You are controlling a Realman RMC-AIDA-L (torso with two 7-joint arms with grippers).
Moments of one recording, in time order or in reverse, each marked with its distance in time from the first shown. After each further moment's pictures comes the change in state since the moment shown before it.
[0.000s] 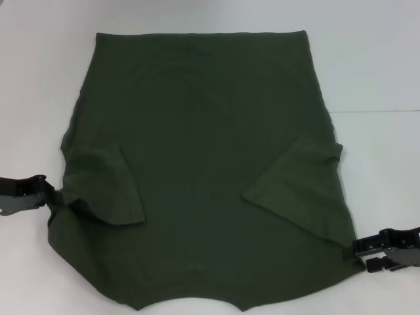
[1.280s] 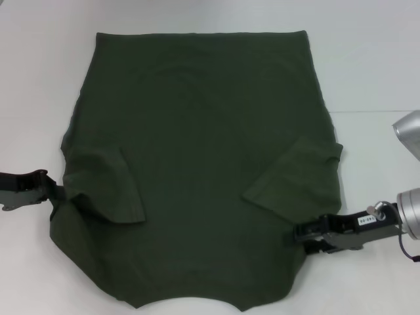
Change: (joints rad) left arm -0.002 0.002 0.000 0.000 -0.023 0.000 0.003; right arm 0.075 0.101 0.002 0.002 0.079 0.028 -0.037
